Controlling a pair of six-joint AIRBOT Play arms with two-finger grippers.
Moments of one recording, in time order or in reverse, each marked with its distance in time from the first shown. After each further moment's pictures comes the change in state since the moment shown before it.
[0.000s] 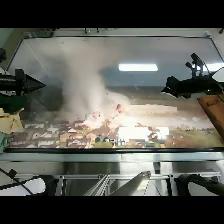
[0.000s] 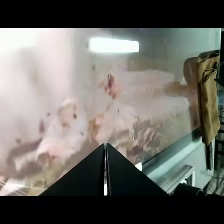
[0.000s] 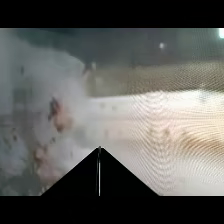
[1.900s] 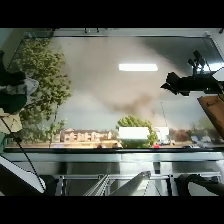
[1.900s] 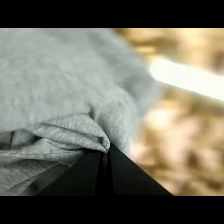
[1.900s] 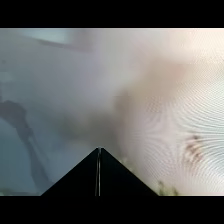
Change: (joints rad) left arm -0.046 -0.608 0.692 0.685 -0.349 -0.175; right arm 0.000 0.000 0.000 0.071 -0.060 0.004
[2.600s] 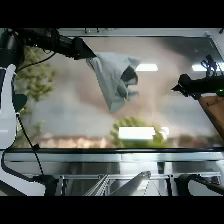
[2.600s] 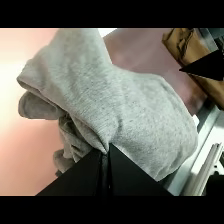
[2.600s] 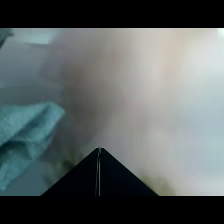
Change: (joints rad) left arm -0.534 0.274 -0.047 -0.646 0.230 0.122; right arm -0.153 0.000 0.000 -0.012 0.124 -0.019
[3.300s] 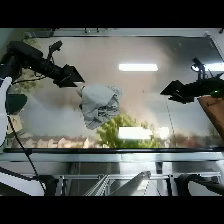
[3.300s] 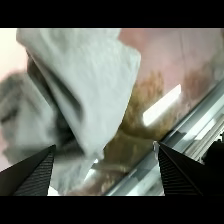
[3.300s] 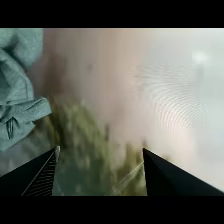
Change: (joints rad) left arm 0.176 0.023 -0.277 0.127 0.145 -0.065; right arm 0.095 -0.017 0.000 0.010 0.092 -0.089
